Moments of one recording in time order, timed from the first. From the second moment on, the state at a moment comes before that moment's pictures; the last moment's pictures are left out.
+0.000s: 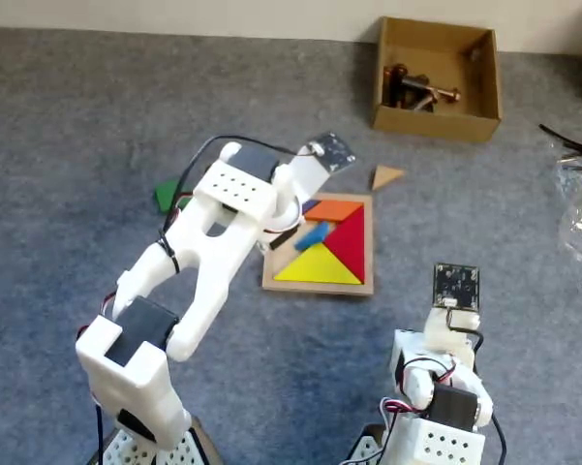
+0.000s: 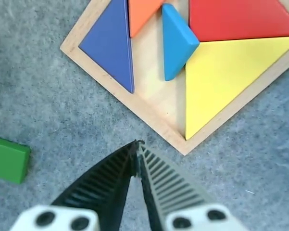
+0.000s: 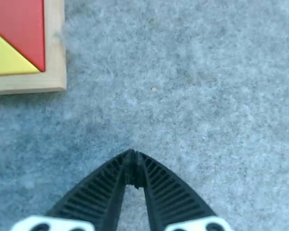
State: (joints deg) left arm 20.6 12.4 -0.7 79.9 -19.1; right arm 10.9 -104.6 95.7 73.2 10.1
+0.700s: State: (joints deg) left arm 20.6 12.4 -0.7 79.9 -19.1; right arm 10.9 -104.6 95.7 73.2 10.1
